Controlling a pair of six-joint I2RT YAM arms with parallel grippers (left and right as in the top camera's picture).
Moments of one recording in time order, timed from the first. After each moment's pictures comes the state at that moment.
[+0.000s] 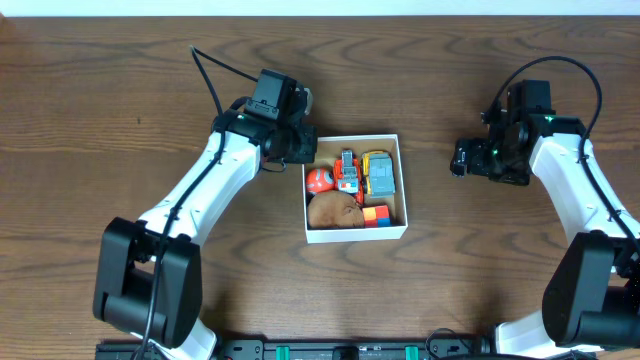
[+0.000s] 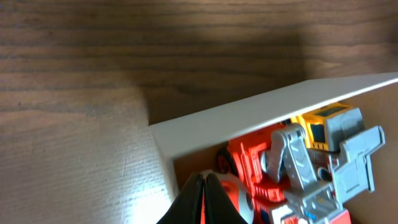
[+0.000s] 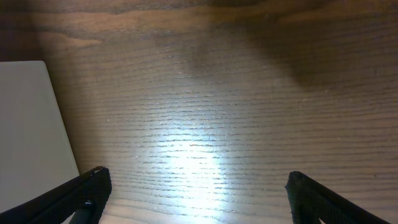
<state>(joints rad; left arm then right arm) -0.36 1.76 1.28 -0.63 0.26 -0.27 -0.06 1.70 1.19 -0.86 -0.15 0.10</state>
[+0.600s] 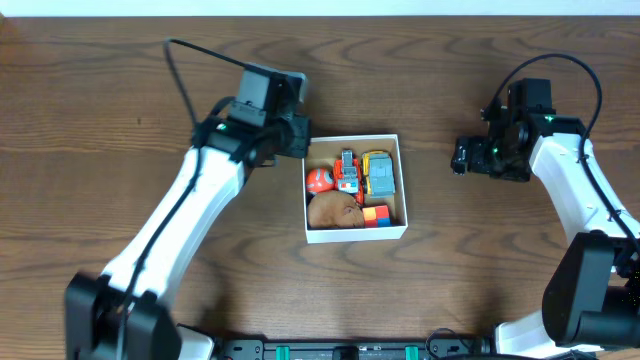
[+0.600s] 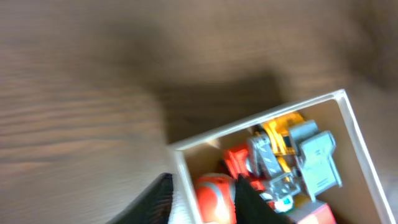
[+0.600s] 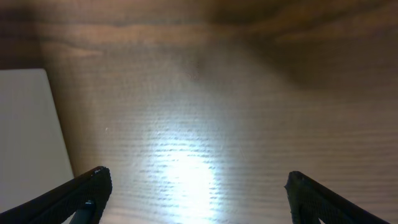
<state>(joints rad) -0.36 1.55 1.28 -0.64 0.15 -0.19 -0.06 1.70 1.20 -0.83 -0.13 0.07</state>
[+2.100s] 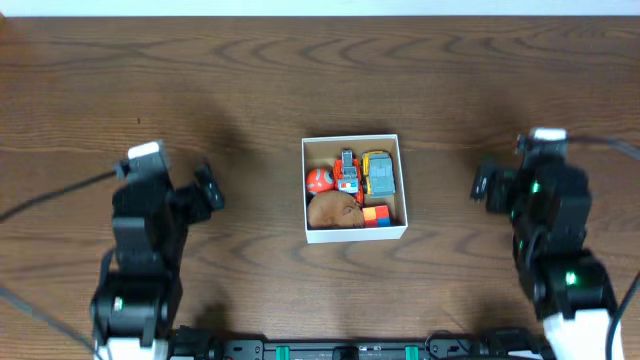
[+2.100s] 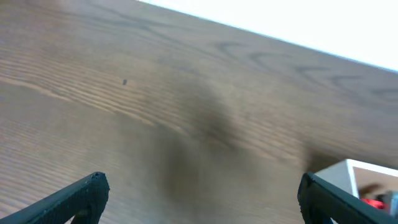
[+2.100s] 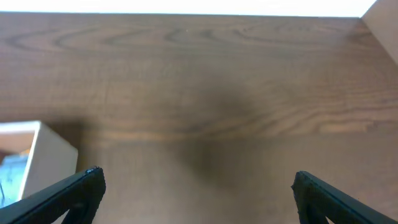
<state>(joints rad) -0.05 0.71 0.72 -0.53 -0.14 -0.28 0.08 0.81 0.72 -0.48 0.21 0.07</state>
